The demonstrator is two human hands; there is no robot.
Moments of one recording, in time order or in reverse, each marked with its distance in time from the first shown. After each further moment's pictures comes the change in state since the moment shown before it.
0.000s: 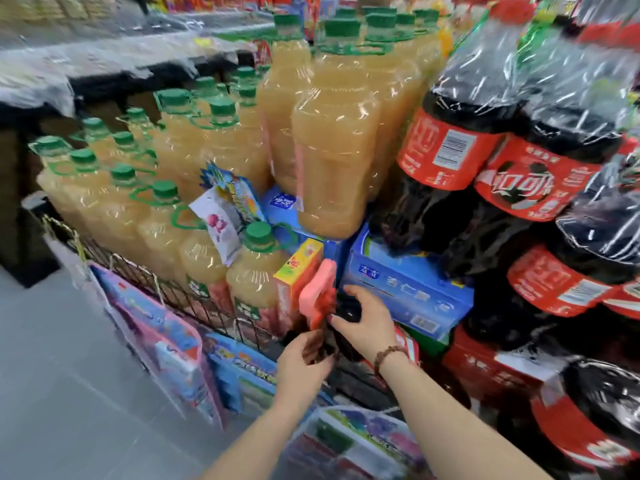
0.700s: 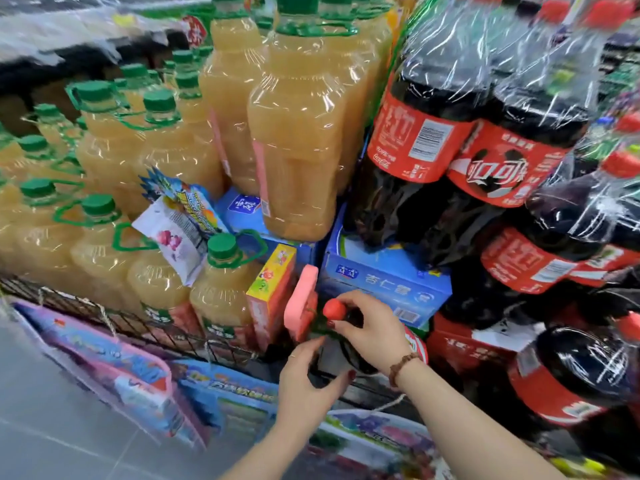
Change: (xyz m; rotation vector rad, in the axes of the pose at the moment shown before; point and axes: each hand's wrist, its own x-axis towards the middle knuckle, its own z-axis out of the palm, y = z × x) left_hand 0.000 -0.003 0.009 0.102 -0.153 0.234; right_hand -0.003 0.014 -0.018 -0.115 0.054 -0.052
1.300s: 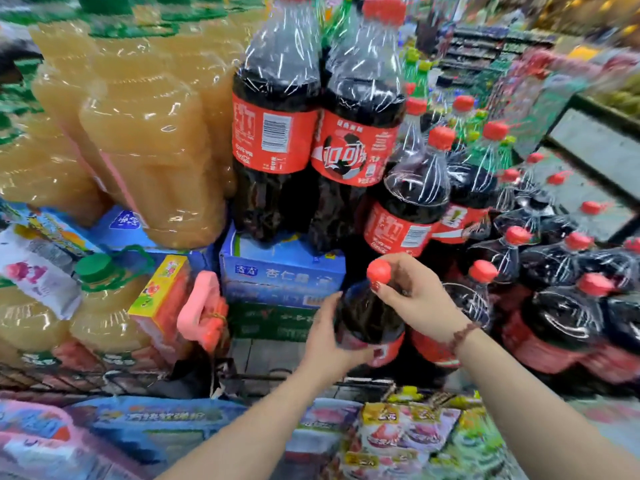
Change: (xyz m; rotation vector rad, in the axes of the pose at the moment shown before) left_hand 0.019 0.063 0.135 -0.035 -0.418 0.081; right_hand -0.067 0.074 -0.162 0.215 0.202 0.041
